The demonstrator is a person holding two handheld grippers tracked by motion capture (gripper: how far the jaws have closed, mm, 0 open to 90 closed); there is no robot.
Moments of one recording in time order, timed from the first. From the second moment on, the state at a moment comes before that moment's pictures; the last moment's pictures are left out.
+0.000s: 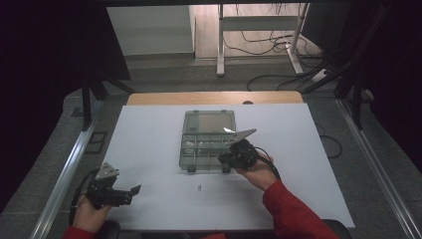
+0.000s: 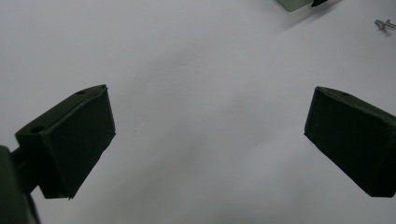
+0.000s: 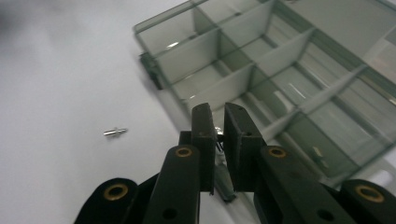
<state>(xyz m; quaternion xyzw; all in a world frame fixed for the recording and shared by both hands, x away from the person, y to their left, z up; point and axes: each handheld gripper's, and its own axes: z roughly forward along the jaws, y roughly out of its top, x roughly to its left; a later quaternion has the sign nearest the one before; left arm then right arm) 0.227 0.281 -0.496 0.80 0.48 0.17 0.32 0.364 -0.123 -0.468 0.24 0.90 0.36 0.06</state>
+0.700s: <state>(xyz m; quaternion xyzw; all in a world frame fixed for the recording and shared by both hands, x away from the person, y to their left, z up) 0.227 0.281 -0.496 0.80 0.49 0.17 0.32 0.406 -0.148 -0.467 0.30 0.88 0.36 0.11</state>
